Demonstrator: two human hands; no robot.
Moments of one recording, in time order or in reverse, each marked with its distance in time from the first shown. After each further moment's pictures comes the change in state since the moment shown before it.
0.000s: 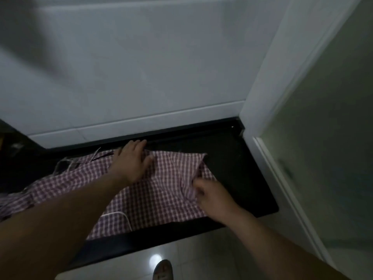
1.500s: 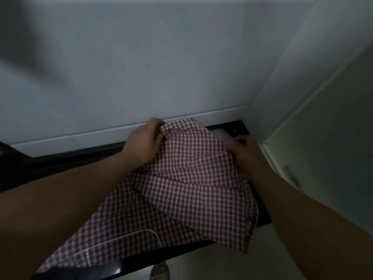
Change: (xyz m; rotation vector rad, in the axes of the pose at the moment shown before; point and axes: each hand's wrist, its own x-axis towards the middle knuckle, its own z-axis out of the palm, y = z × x) left_hand 0.073 0.023 -0.041 -0.323 0.182 0.272; right_hand 0.088 -0.001 -0.108 0.445 0.457 0.475
